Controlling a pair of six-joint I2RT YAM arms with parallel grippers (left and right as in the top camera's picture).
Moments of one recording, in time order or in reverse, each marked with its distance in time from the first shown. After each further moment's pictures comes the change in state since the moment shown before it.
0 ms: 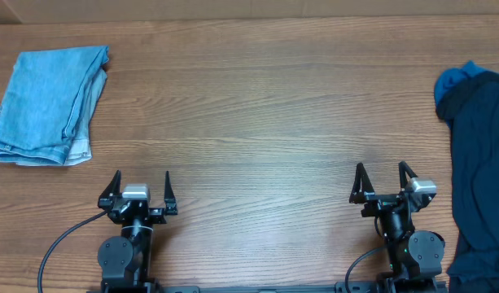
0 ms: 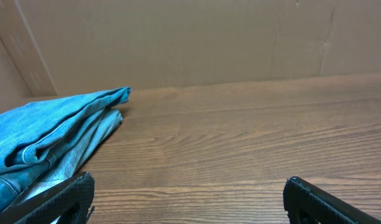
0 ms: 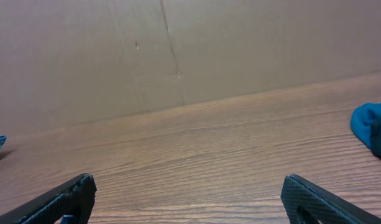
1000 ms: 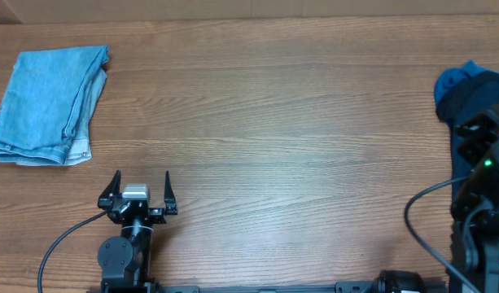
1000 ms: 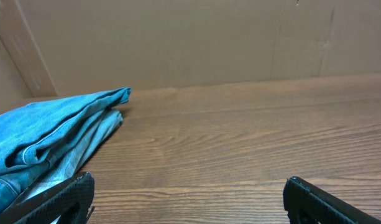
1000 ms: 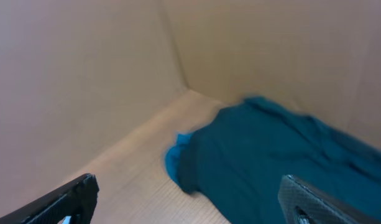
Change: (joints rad) left arm 0.000 -0.003 -0.001 0.001 0.000 0.000; right arm -0.177 0.787 1.096 -0.658 0.659 0.233
